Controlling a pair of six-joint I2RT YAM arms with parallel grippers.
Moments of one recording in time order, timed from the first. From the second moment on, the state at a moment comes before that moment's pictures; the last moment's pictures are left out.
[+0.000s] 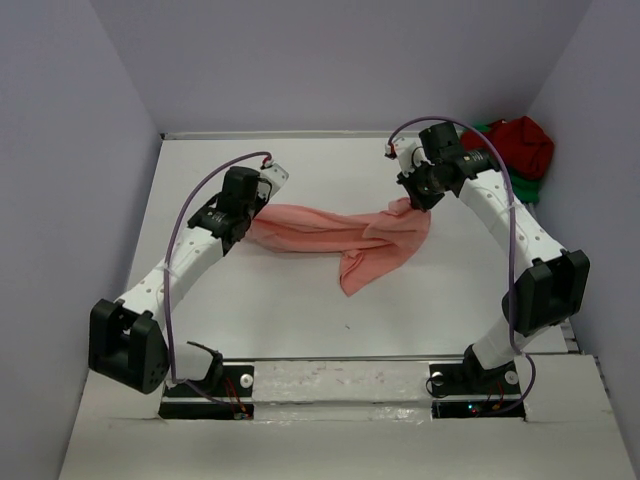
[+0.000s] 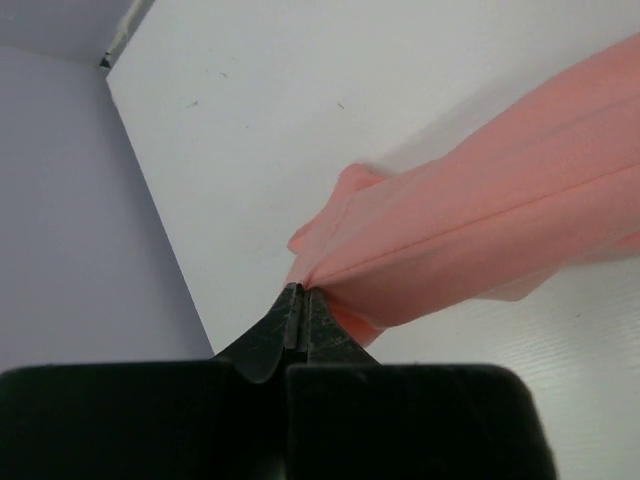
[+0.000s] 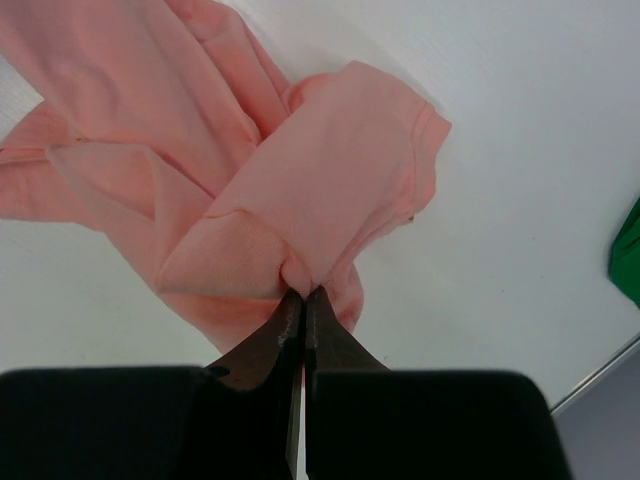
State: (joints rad) left arm -0.40 1.33 1.05 -0.42 -0.35 0.51; right arm 0.32 1.63 1.60 -0.98 -0.12 -0.42
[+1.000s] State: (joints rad) left arm -0.40 1.15 1.17 -0.29 -0.54 0.62; right arm 0.32 1.59 1.84 -0.93 0.05 -0.43
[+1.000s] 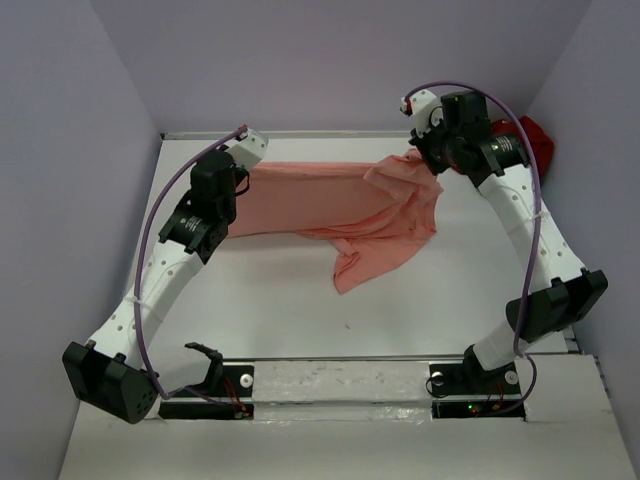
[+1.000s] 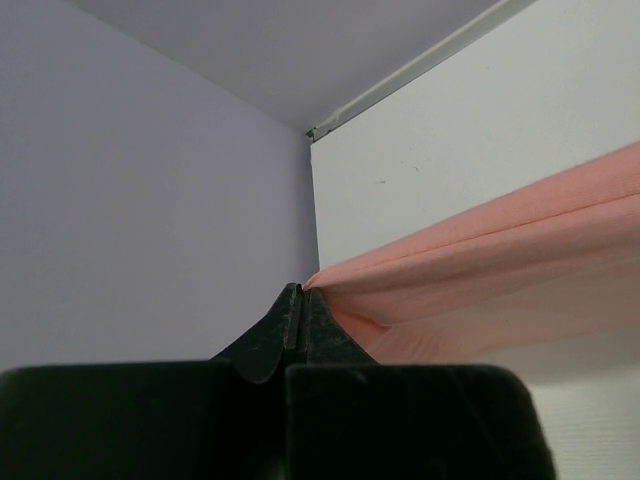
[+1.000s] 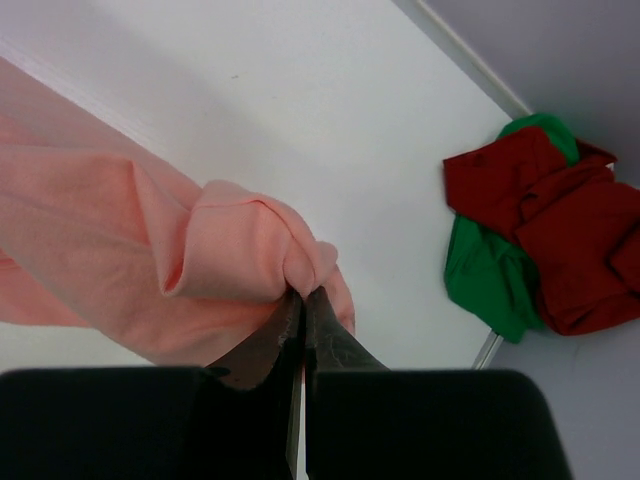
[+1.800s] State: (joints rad) left arm -0.24 1.03 1.28 -0.43 -0.27 0.55; right arm 0.30 1.23 1.76 -0.82 0.06 -0.39
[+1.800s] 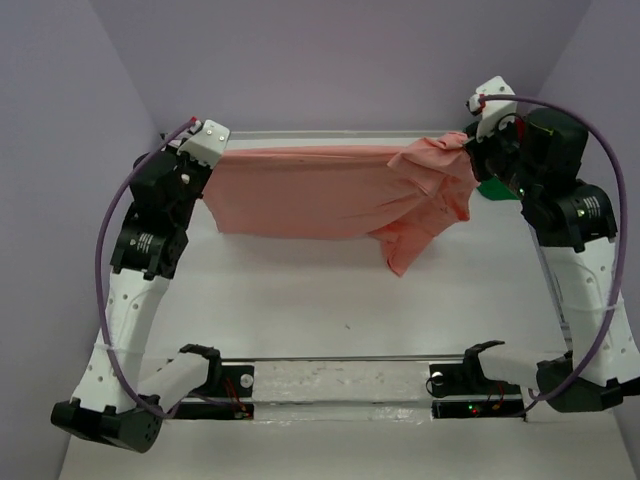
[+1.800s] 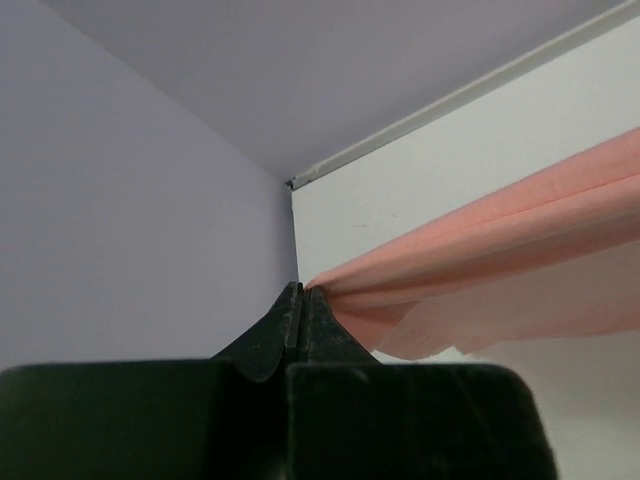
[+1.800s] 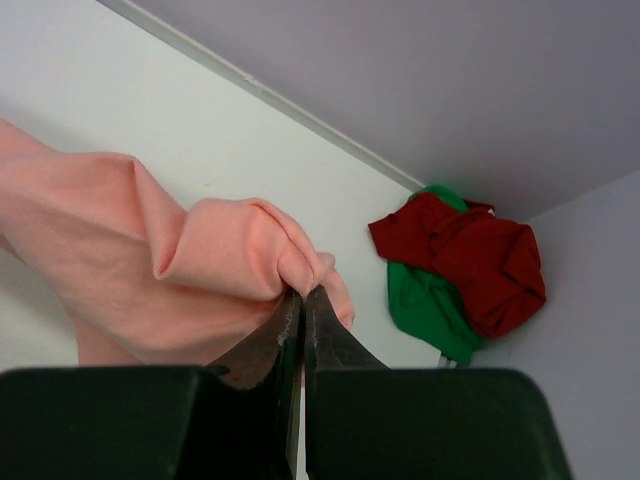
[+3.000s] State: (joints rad) left arm -0.11 1.35 1.57 -0.24 -0.17 0.38; right arm 0.22 1.72 2.06 -0.56 0.01 -0.41
